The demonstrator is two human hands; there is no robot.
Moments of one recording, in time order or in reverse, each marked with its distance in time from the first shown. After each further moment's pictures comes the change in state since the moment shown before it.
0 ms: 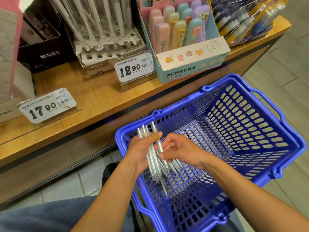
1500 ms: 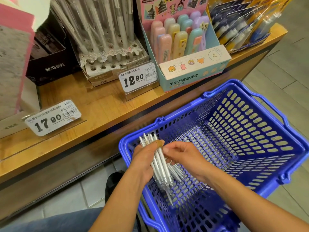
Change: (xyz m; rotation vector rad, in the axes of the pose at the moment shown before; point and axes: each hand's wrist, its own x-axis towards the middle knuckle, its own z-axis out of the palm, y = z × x) left_hand 0.004 -0.003 -0.004 -0.003 0.015 -0.010; right_hand 0.001 0.005 0.013 0.162 0.236 -0.002
